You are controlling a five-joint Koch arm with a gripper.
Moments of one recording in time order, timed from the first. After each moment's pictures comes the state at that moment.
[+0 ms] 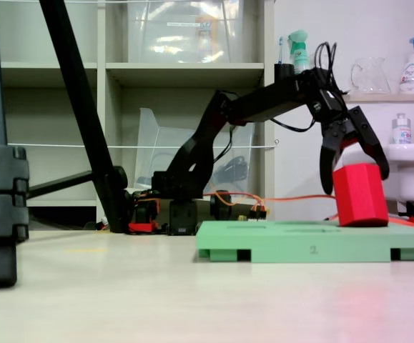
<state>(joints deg) -49.2 51.6 36.5 75.9 145.6</state>
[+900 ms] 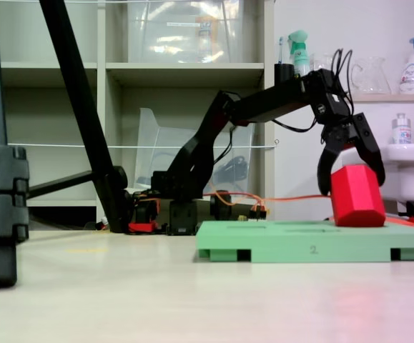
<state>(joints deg) -52.7 52.9 36.0 83.3 141.6</state>
